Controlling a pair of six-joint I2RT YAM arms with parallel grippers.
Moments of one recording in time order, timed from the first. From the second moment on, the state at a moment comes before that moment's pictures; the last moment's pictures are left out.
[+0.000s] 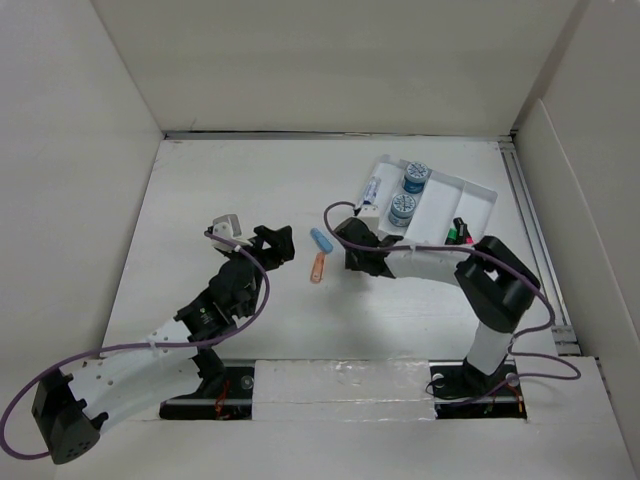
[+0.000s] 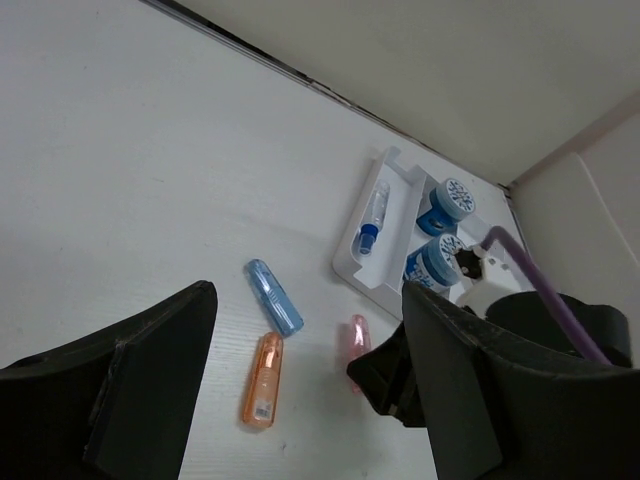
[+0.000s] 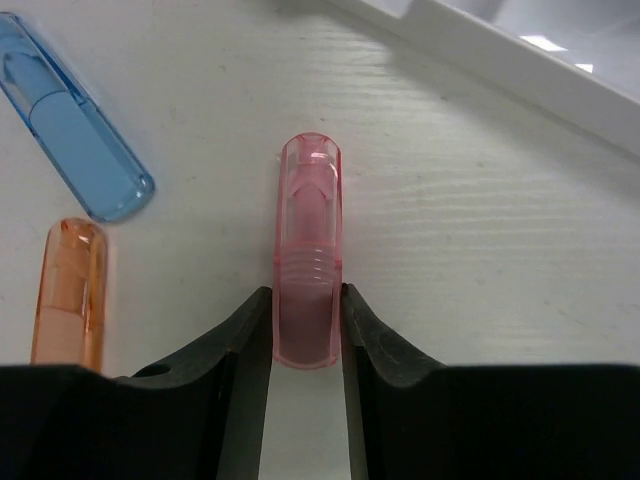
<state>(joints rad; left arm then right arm) -0.88 0.72 0.47 0.17 -0.75 -0.65 0.82 1.79 1.05 -0.22 0.47 0.70</state>
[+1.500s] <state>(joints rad) -0.93 1.49 0.79 -0.08 -0.58 -0.67 0.57 0.60 0.48 0.25 0.21 0.66</state>
